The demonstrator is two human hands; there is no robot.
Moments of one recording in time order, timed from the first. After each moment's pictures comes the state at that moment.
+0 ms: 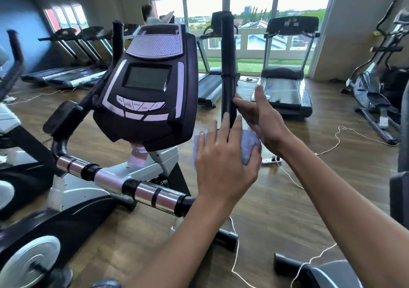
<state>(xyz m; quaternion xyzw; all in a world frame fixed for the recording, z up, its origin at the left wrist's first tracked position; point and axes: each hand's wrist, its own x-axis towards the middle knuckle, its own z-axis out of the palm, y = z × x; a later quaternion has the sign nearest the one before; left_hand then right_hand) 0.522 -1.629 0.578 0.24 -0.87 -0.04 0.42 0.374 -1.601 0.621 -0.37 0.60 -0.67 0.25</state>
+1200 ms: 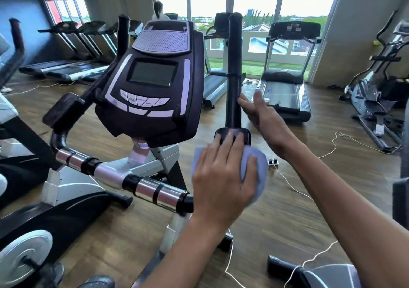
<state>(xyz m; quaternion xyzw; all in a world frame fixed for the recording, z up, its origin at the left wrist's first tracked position) 0.546 -1.626 0.557 0.20 -0.85 -0.05 0.49 0.374 -1.603 0.616 -0.42 0.68 -0.58 0.18</state>
